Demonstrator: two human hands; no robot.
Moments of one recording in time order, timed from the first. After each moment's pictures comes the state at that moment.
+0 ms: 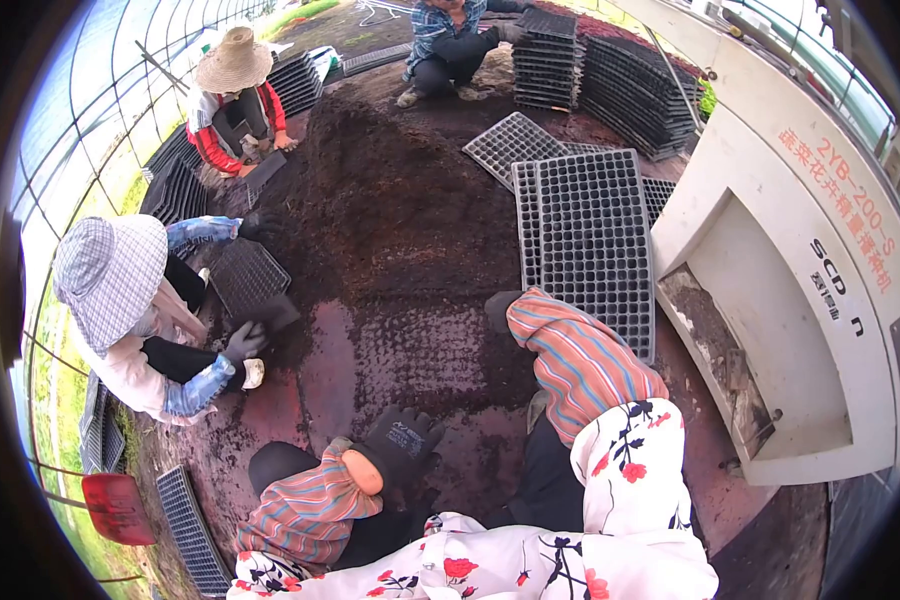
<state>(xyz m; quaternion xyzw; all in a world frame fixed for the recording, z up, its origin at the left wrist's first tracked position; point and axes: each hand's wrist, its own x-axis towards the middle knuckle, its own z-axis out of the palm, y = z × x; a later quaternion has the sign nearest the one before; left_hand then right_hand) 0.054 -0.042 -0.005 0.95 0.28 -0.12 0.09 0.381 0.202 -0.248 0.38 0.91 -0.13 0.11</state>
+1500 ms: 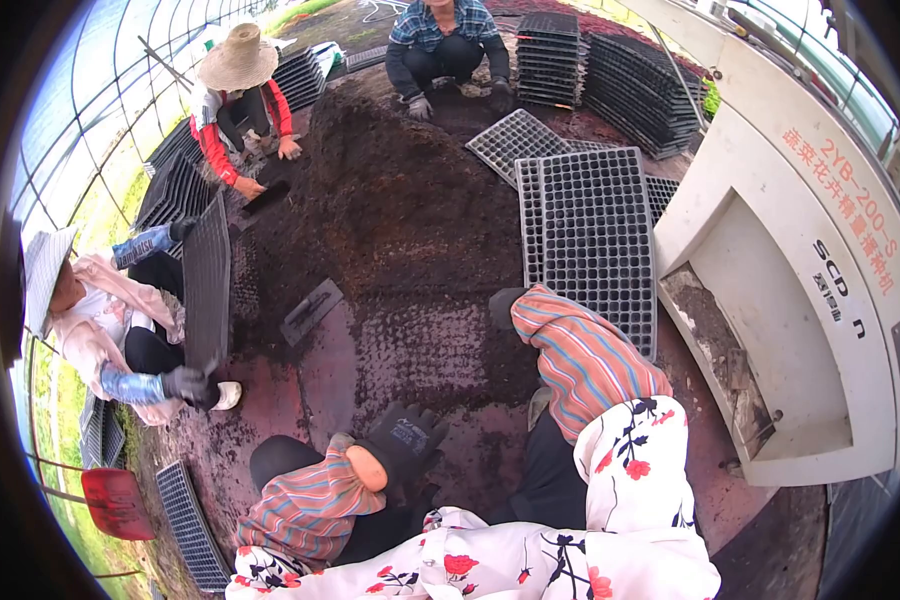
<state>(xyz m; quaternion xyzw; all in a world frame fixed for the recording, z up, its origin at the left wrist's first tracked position) 0.061 -0.044 -0.012 0.95 0.28 -0.12 0.08 0.375 0.199 -0.238 0.40 0.89 -0.13 0.18</state>
